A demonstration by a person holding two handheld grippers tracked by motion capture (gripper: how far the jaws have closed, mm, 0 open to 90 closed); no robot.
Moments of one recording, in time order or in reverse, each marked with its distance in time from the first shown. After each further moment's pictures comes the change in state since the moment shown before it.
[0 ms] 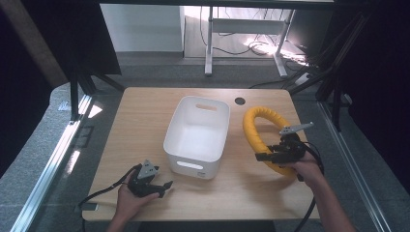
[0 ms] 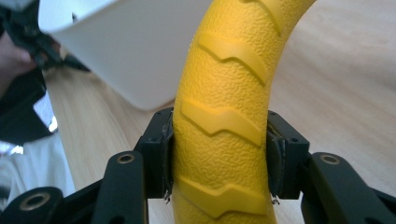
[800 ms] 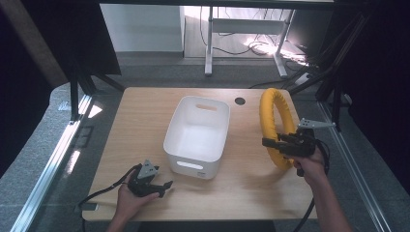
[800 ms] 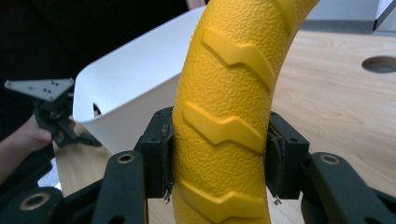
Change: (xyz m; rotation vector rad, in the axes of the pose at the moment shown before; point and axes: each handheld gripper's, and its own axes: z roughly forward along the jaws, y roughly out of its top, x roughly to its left) left arm 0.000 0.000 0.000 0.000 -0.001 -0.001; right arm -0.001 0.004 -0.029 -0.318 -0.013 0.043
